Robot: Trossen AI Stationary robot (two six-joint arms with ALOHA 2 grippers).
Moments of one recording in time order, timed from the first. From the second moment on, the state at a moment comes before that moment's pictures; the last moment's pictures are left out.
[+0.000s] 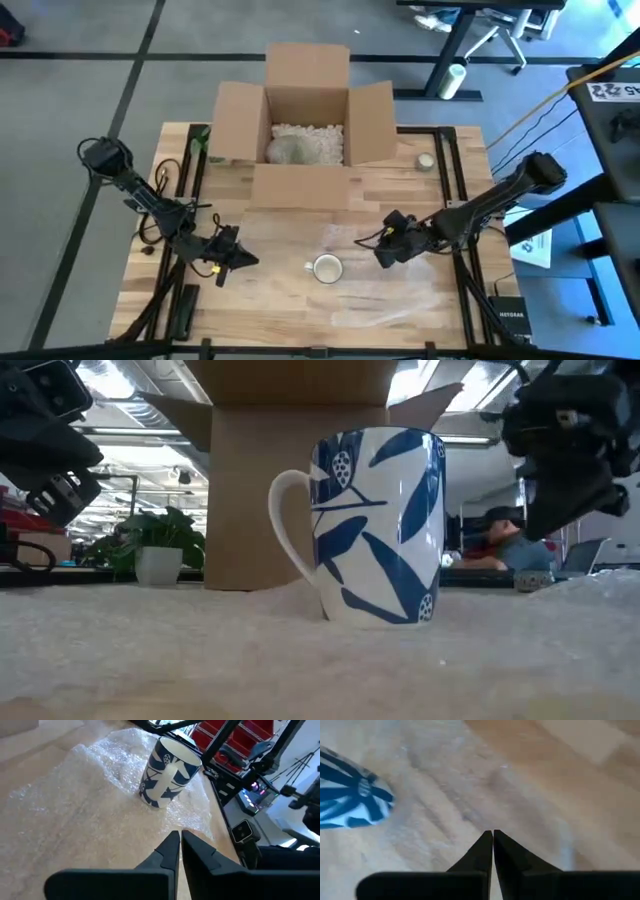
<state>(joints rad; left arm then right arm) -0.78 1.12 0.13 0.69 -0.62 -0.73 0.48 1.23 0.67 -0.59 0.35 1.26</state>
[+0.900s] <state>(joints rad) -0.78 1.12 0.13 0.69 -0.62 -0.73 0.82 0.86 0.52 -0.82 0.35 1.47</state>
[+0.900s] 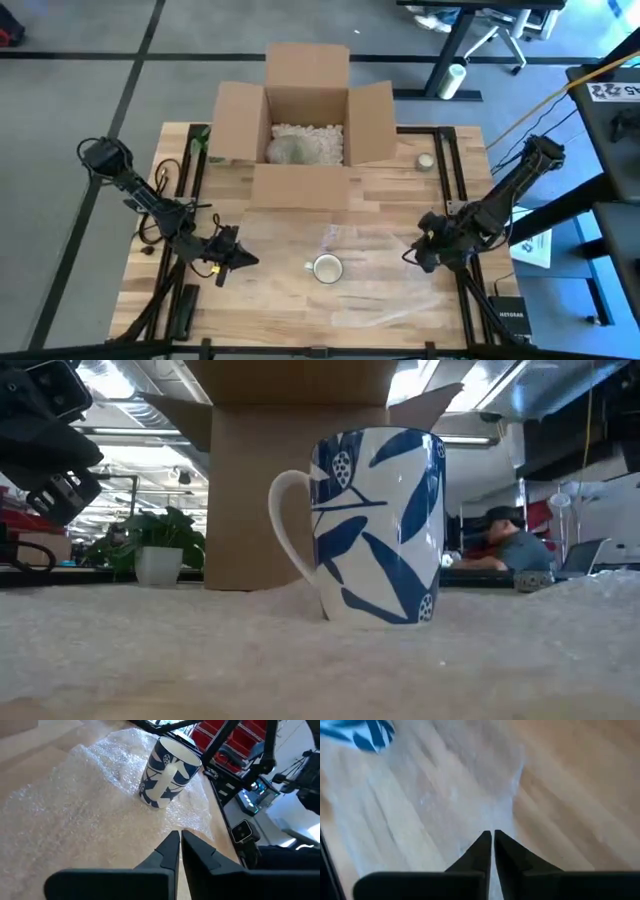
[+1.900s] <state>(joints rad) -0.78 1.12 0.13 0.69 -0.64 -0.76 0.82 1.14 0.37 -0.23 0.19 1.39</state>
